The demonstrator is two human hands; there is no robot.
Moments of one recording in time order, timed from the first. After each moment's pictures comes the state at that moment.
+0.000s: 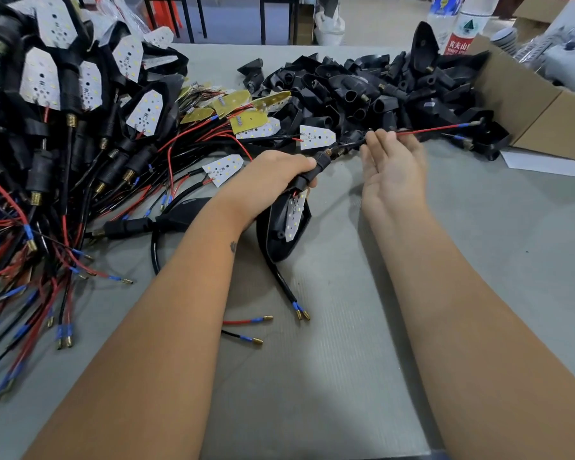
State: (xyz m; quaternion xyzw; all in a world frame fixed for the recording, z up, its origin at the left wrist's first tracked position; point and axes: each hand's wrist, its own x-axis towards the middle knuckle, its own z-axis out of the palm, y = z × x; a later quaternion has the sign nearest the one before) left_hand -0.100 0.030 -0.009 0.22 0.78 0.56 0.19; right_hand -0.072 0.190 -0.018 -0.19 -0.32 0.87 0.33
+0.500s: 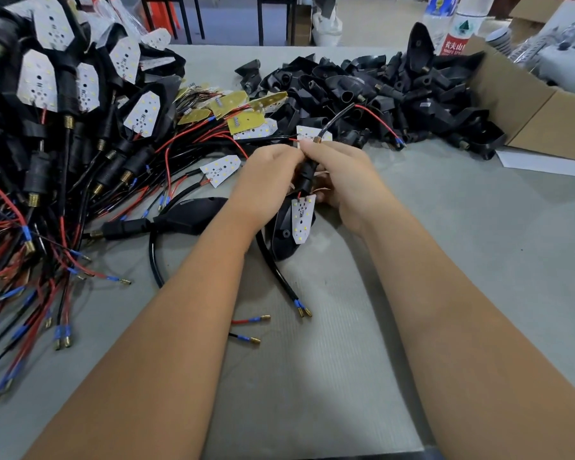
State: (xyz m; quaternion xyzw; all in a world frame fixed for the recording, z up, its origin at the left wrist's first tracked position) left_hand -0.091 0.042 -0.012 0.17 0.78 0.60 0.05; right_hand -0.056 0.158 -0.010 -0.09 -0.67 0.73 0.07
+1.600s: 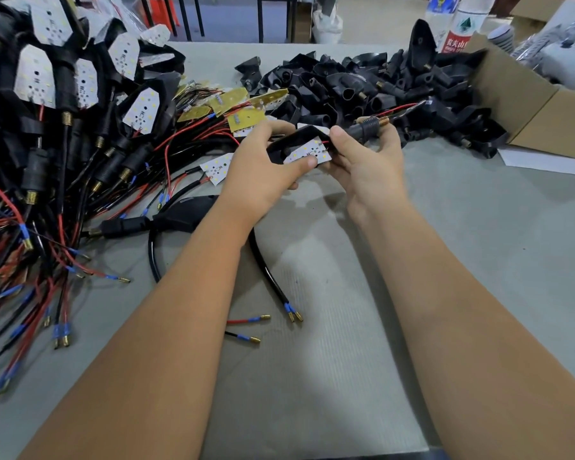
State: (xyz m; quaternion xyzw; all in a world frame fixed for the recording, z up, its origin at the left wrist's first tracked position) left_hand -0.097 0.037 -0.016 0.20 0.76 0.62 -0.02; right_hand -0.063 0.170 -0.015 -0.11 -0.50 0.82 0.25
